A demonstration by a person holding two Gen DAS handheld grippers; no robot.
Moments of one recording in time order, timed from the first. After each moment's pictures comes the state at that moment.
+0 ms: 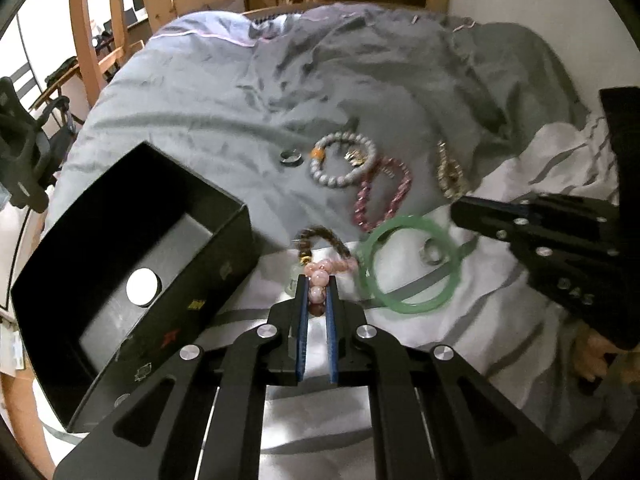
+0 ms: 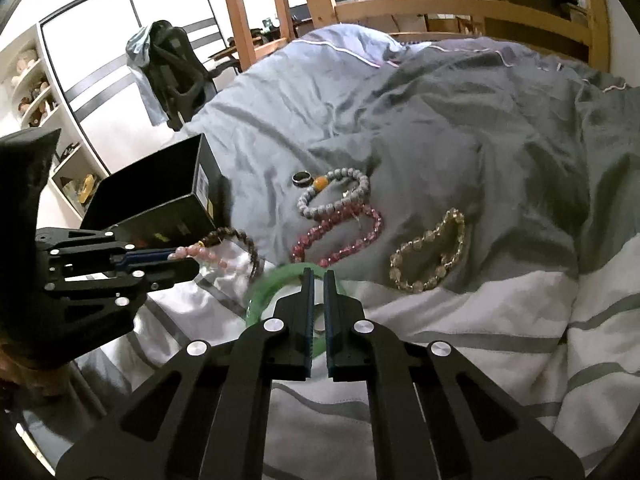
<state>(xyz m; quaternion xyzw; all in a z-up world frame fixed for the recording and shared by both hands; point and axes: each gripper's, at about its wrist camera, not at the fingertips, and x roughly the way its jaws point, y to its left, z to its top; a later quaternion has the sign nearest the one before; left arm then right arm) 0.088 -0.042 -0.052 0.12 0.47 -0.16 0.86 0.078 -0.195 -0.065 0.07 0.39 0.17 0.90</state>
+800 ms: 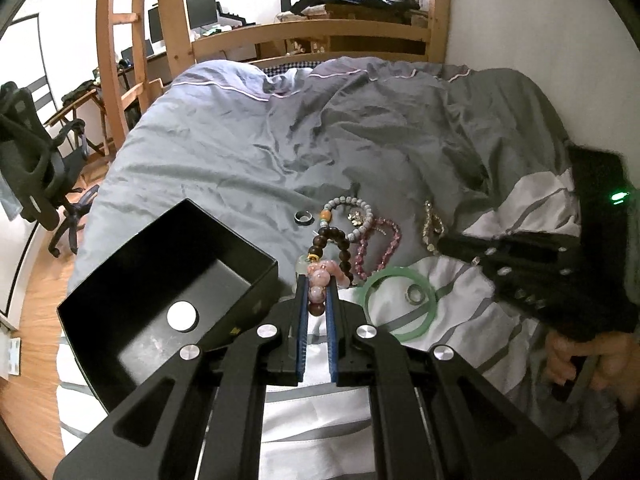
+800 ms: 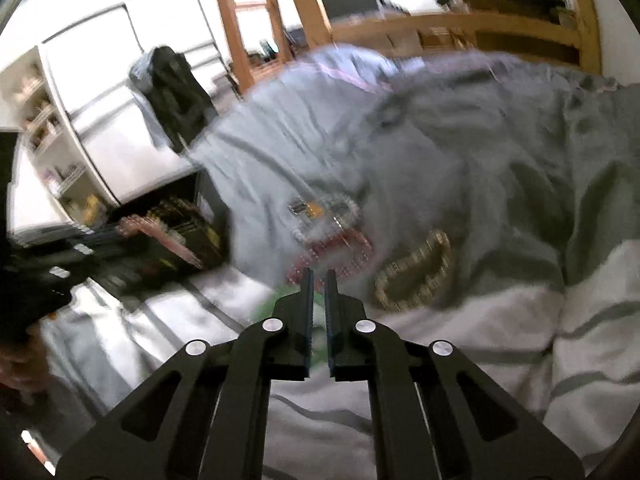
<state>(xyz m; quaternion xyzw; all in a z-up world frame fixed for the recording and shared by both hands) 0.066 -0.028 -0.003 0.10 0.40 -0.16 0.90 0.077 -0.207 -0.058 0.09 0.38 0.16 0.91</state>
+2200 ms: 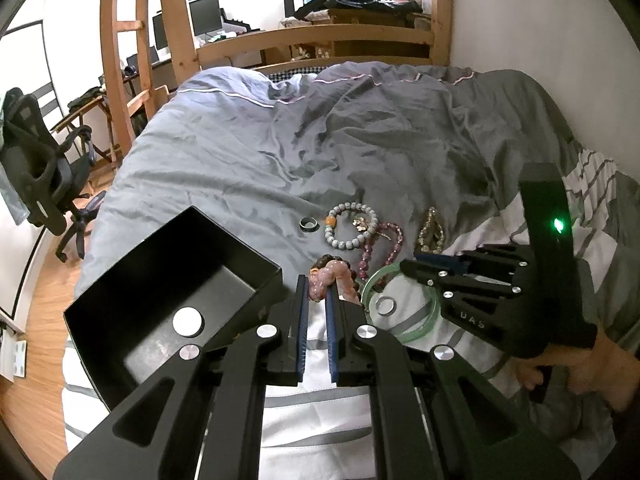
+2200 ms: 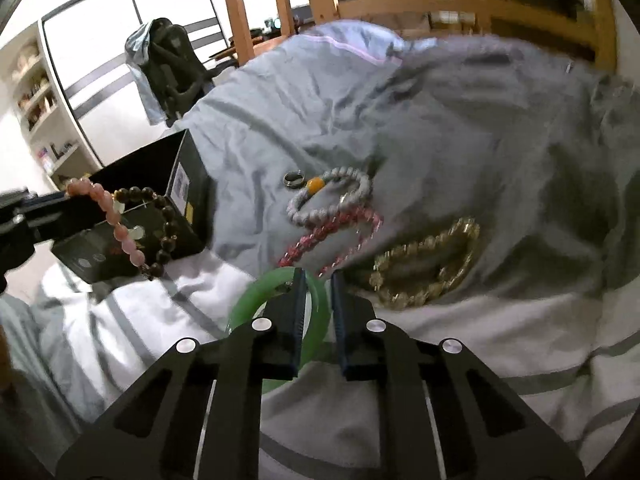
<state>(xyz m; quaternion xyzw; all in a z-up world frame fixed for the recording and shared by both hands) 0.064 -0.030 0.000 0.11 0.39 -0.15 0.90 0.095 -0.184 -0.079 0.05 0.37 0.16 0.91</state>
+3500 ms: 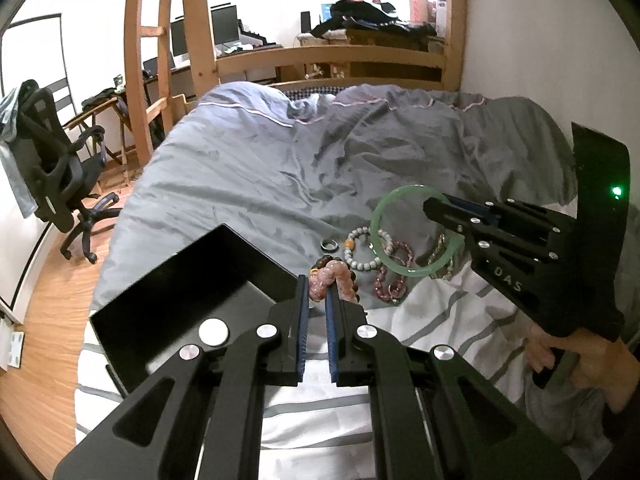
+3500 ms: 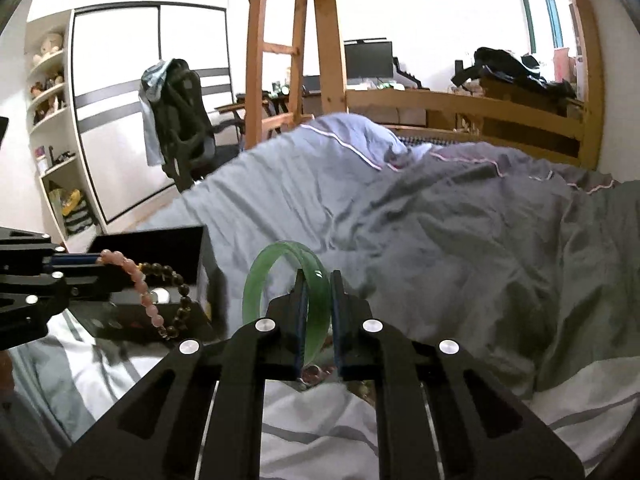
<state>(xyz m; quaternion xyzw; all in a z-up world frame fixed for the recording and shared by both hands) 0.063 -0.006 0.024 0.08 0.36 -0.13 0.92 0.095 -0.174 -0.003 0.01 0.25 0.14 0.96</state>
